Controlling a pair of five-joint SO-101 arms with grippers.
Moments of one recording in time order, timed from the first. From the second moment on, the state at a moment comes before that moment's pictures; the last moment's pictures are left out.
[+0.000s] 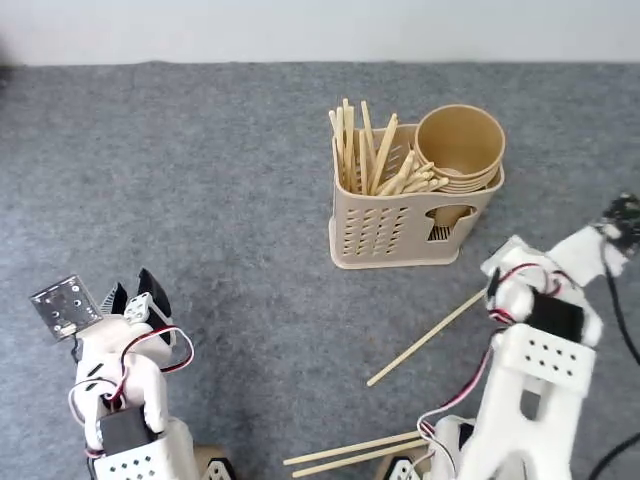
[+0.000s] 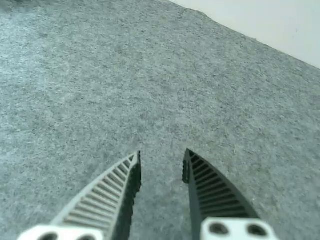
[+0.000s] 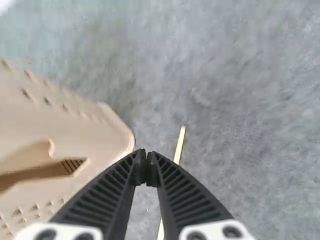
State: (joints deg) left arm -21.5 -103.3 97.0 49.5 23.2; right arm 17.1 -44.0 51.3 53.0 -26.0
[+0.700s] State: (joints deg) left arm -21.5 -103.3 97.0 49.5 23.2; right arm 14.5 1.5 36.4 45.7 -26.0
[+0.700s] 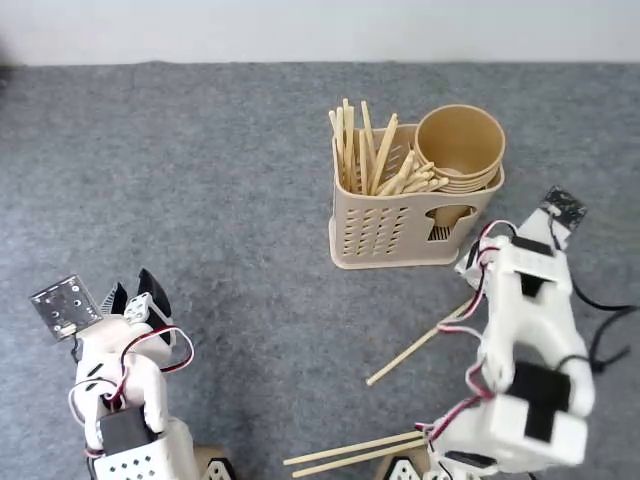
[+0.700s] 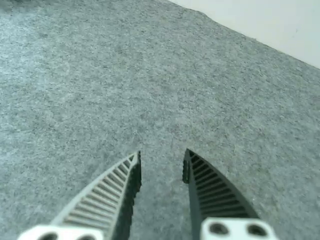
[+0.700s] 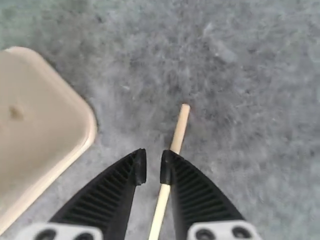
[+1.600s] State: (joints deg) left arm -21.5 -103.3 97.0 49.5 23.2; right arm 14.3 -1.6 28.7 63.3 -30.1
